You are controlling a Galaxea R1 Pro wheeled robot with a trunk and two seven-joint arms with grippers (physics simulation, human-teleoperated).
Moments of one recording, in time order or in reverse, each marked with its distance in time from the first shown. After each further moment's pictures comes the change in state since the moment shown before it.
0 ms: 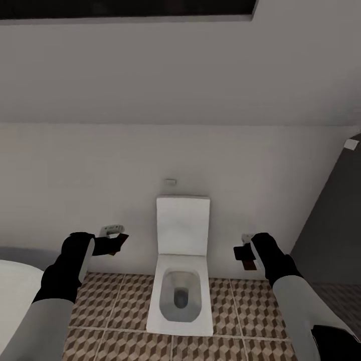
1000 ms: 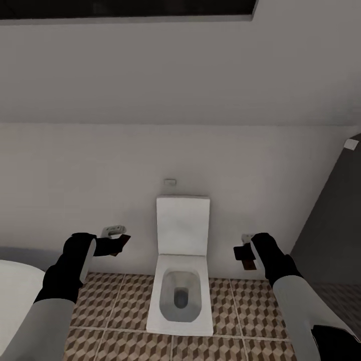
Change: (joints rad) left arm 0.000 -0.005 -0.006 0.011 0.011 0.001 -0.005; right arm 0.000 -0.001 0.000 0.001 0.000 -0.007 0.005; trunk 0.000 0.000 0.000
